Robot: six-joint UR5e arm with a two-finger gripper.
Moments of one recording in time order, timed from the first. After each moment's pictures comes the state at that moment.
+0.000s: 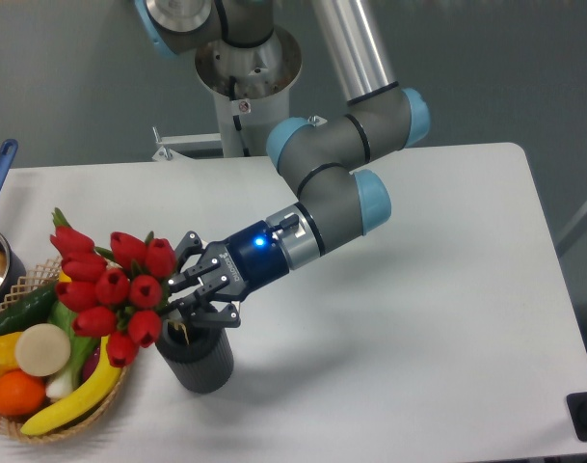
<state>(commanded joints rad) 2.50 -2.03 -1.79 -0.80 0.06 1.40</state>
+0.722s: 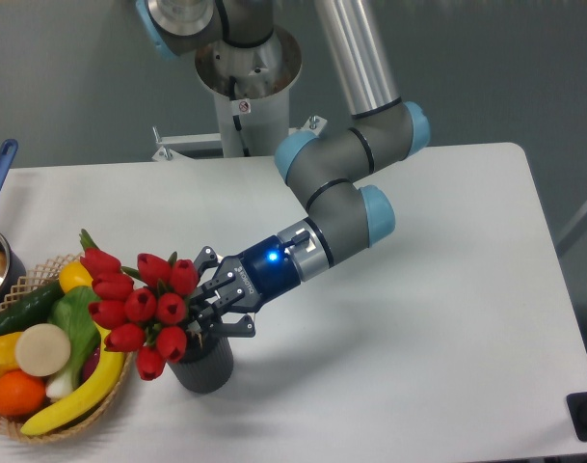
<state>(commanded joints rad) 2.51 -2.08 -1.81 -0.80 0.07 1.48</state>
